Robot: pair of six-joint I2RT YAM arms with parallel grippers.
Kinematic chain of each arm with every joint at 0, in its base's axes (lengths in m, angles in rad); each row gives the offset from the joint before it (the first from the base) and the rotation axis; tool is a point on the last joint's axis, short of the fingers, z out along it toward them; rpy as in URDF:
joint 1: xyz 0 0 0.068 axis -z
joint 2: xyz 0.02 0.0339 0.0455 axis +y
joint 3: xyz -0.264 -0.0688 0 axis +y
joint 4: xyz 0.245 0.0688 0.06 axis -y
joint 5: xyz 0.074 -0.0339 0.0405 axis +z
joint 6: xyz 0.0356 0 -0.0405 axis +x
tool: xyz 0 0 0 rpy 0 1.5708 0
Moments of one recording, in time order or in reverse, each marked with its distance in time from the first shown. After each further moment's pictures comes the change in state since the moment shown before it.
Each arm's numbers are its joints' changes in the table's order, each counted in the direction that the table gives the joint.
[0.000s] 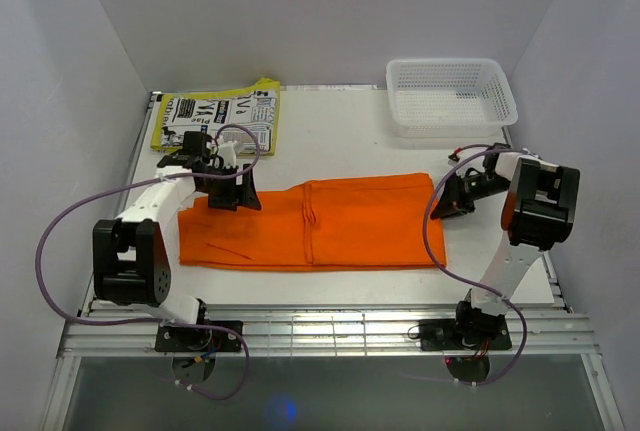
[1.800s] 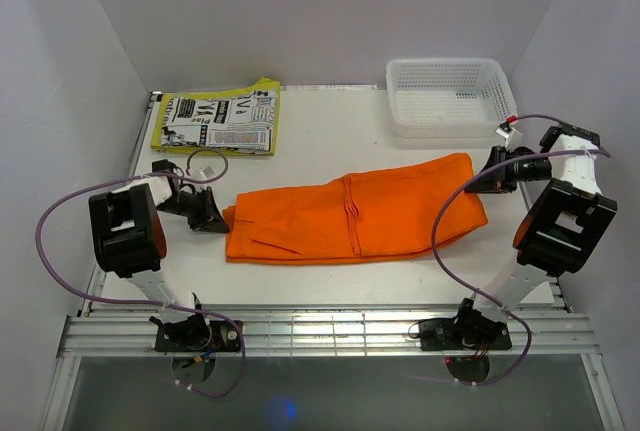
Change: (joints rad) left arm -0.326 0.205 0.107 0.002 -0.162 0.154; right arm 0.260 -0.167 -0.269 -0.431 0.148 -0.308
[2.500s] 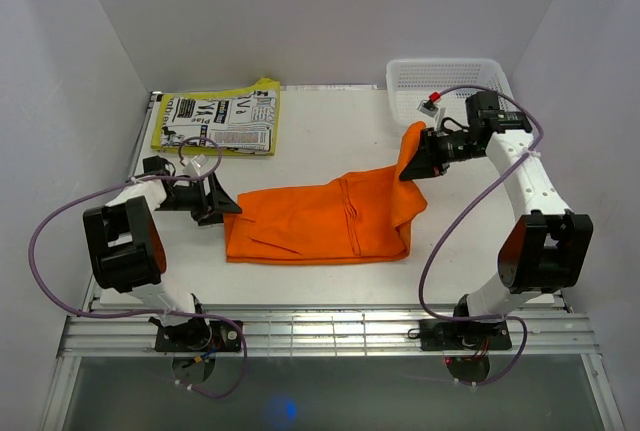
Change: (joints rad) left arm -0.027 -0.106 0.006 0.016 -0.267 -0.073; right arm -0.461 -0.192 -0.009 0.162 0.153 0.209
